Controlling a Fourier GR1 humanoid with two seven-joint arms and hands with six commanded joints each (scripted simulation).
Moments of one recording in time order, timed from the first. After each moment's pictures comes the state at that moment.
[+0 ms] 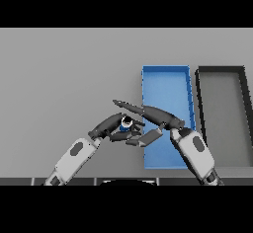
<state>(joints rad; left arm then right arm) -0.30 0.17 -0.57 -1.54 0.14 -0.22 -0.06 -0.39 -0.23 0.34 -1.86 -0.31 0.54 0.34</state>
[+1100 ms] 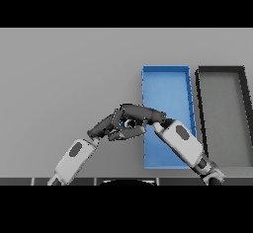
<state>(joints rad) -0.26 0.13 -0.51 -1.56 0.08 -0.28 0.04 -0.59 -0.21 0.48 -1.70 -0.38 0.54 0.14</state>
